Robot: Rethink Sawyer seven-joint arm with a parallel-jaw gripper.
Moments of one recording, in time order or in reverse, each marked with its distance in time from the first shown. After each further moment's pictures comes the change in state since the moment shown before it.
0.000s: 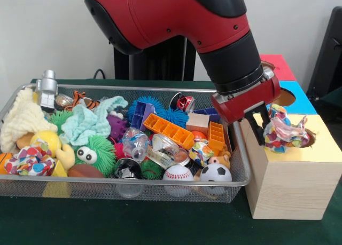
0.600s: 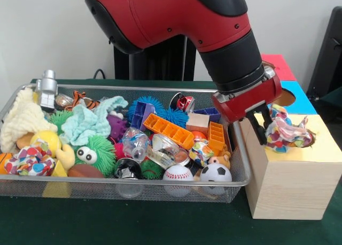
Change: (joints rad) arm 0.003 -0.005 0.002 0.000 0.001 0.000 0.000
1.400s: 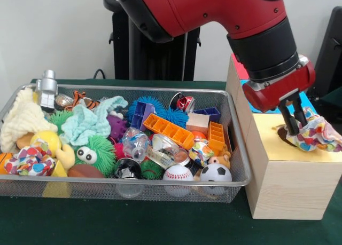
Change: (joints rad) arm 0.073 -0.042 0.000 0.000 0.006 0.000 0.000
